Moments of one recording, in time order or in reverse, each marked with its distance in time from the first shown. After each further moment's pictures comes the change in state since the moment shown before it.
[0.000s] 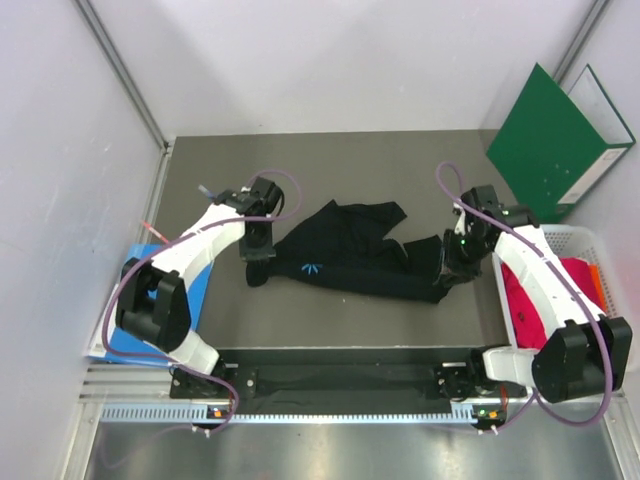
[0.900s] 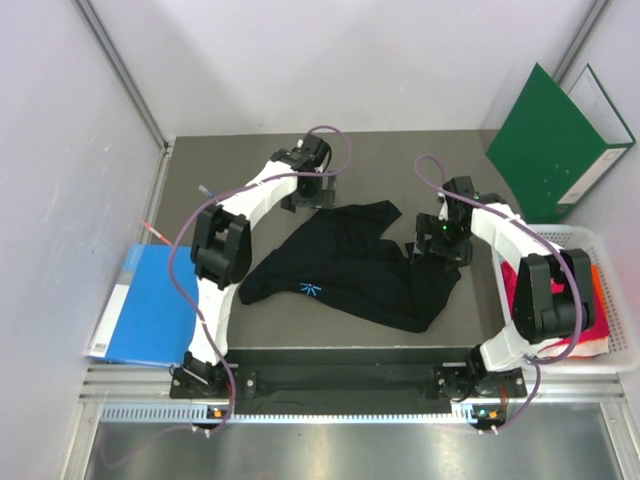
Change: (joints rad) left arm -0.073 0.567 0.640 0.141 0.043 0.098; right arm -0.008 0.316 0.013 0.300 0.052 -0.052
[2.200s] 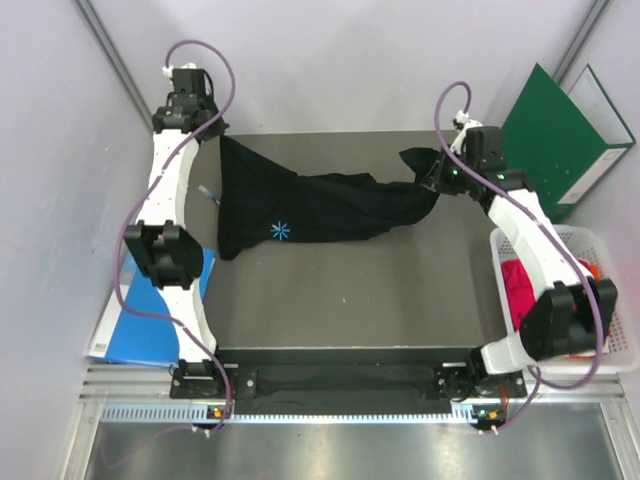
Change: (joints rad) left arm 0.458 -0.070 0.348 0.037 0.008 -0.016; right arm 0.002 -0.064 0.282 0.291 -0.013 -0.004
